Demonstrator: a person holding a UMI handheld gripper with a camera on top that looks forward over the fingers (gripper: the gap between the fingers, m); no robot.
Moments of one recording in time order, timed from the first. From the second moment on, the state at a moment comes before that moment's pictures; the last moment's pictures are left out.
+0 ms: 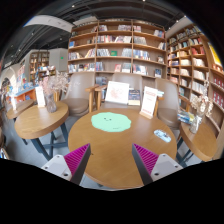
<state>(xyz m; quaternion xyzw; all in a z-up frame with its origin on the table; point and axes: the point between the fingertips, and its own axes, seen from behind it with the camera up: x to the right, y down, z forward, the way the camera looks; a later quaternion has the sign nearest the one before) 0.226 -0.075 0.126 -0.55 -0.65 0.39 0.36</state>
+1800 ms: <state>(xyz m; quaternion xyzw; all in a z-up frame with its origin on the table) -0.023 0.248 -0.016 -0.69 -0.58 0.28 0.34</state>
